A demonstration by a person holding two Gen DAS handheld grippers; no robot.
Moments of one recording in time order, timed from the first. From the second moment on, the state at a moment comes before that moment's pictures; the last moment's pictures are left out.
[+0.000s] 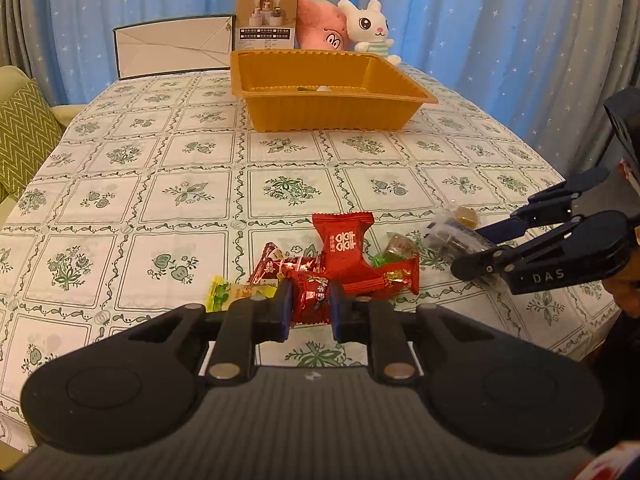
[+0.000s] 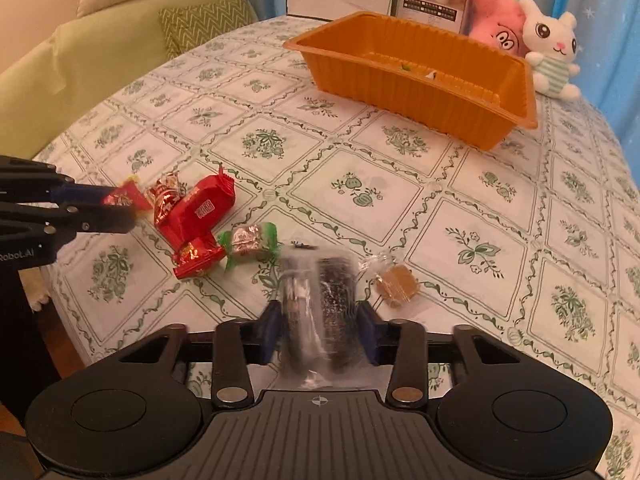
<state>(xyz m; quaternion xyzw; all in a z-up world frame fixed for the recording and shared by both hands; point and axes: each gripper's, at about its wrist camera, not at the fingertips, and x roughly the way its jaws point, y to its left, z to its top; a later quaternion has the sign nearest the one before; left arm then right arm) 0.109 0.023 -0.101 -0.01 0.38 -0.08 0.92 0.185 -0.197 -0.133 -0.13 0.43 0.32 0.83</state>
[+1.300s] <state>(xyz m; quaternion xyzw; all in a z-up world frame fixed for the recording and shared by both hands) 0.238 0.012 -0.018 -0.01 0.28 -0.11 0.95 0.239 -0.217 -0.023 0.07 0.29 0.17 0.94</state>
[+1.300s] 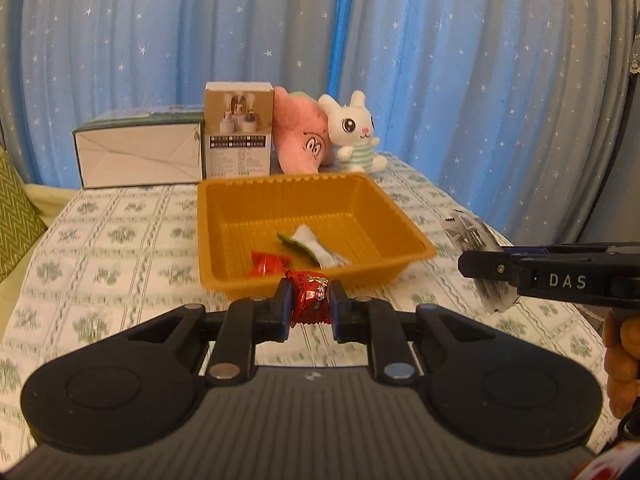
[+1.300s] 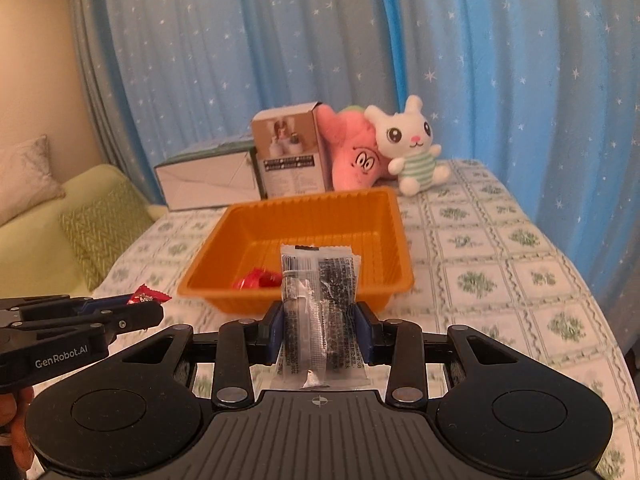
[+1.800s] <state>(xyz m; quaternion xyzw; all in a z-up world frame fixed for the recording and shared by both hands) 0.339 0.030 -0.038 -0.03 0.28 -0.09 0.95 0.338 -0.193 -0.030 0.07 0.29 0.15 0.94</state>
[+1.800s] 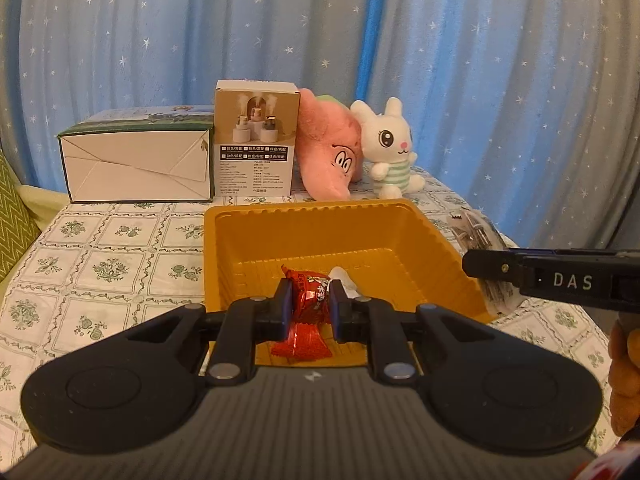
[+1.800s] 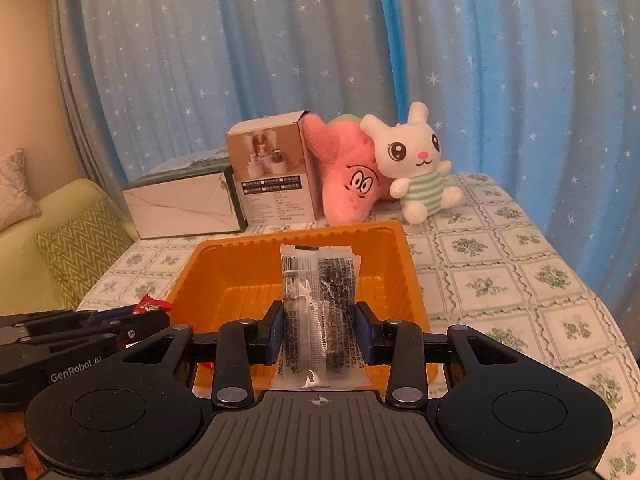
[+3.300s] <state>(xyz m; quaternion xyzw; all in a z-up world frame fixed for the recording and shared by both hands) 0.394 0.034 -0.065 0.00 0.30 -0.07 0.95 0.409 -0.189 -0.068 0.10 0.30 0.13 0.94</state>
